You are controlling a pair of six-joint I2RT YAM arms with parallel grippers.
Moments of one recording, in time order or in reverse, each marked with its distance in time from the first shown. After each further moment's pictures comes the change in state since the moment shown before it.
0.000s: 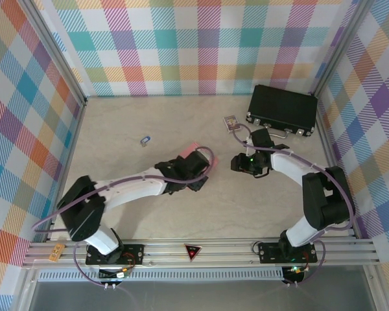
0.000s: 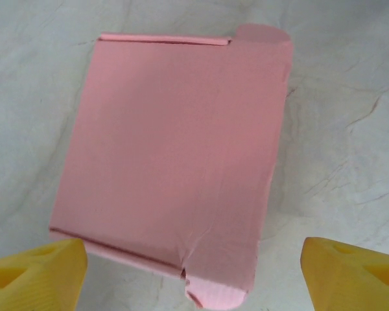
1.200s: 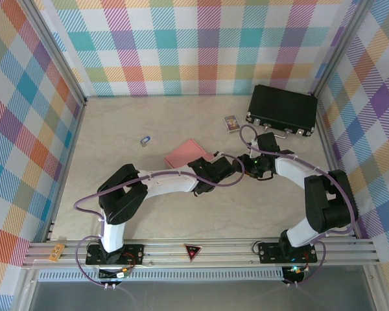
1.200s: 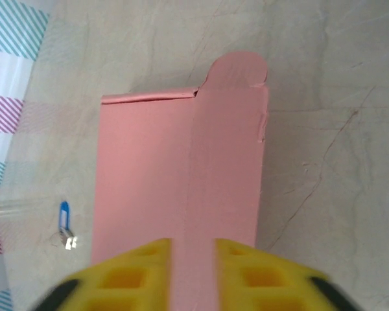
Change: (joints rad) left arm -0.081 0.307 0.240 -0.062 -0.325 0.175; right arm -0.044 -0.026 -0.083 0.106 -0.128 0.074
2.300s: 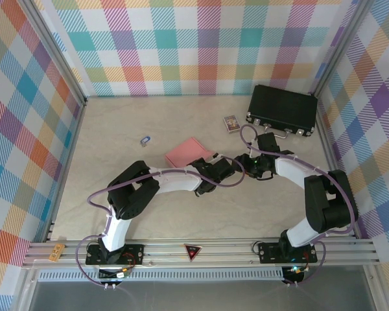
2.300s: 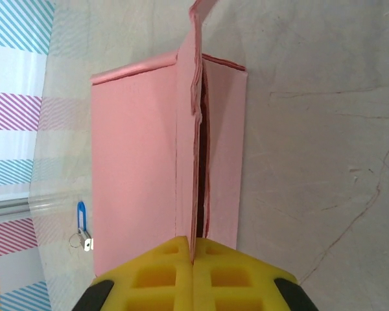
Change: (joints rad) left arm 0.034 0.101 0.003 0.058 -0.091 0.073; right arm 0.000 0.000 -0.005 0.026 -0.022 0.025
